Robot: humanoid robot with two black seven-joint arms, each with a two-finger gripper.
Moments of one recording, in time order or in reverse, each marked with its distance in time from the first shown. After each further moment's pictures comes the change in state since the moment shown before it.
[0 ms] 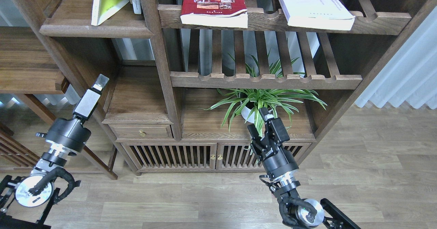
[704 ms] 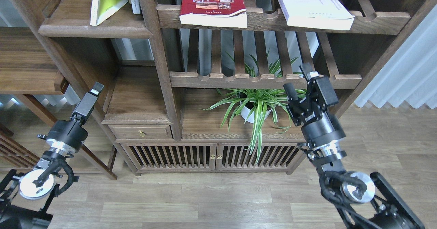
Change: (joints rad) left arm -0.164 0.002 -0.020 0.246 -0.019 0.000 -0.008; right arm 0.073 -0.157 0.147 0.292 -0.025 -0.247 -0.003
